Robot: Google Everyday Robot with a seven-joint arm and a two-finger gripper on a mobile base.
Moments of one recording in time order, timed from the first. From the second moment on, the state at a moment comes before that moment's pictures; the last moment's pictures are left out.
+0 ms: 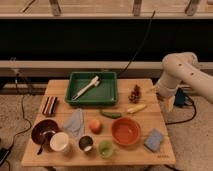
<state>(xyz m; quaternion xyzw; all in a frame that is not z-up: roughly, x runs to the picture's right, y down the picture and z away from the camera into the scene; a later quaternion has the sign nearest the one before) 0.289 0.079 0.754 -0.32 -0.13 -0.28 0.90</state>
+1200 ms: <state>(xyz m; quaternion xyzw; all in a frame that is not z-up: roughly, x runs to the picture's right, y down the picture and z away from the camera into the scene) 0.188 0.099 0.745 -0.31 -0.15 -0.32 0.88</state>
